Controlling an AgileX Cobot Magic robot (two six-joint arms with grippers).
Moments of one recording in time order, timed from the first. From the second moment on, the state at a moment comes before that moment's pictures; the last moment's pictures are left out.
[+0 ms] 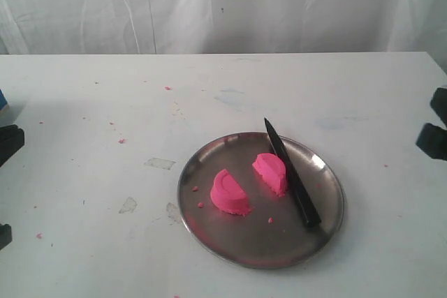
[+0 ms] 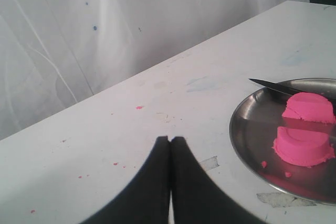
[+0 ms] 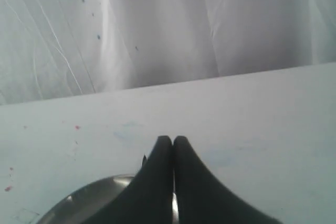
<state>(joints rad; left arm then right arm) -0.23 0.60 -0.20 0.68 -0.24 -0.42 0.18 0.68 -0.30 -0.20 -0.17 0.40</state>
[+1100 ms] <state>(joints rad) -0.23 0.59 -0.20 0.69 -0.23 -0.42 0.12 0.00 -0.18 -0.22 0.23 0.28</state>
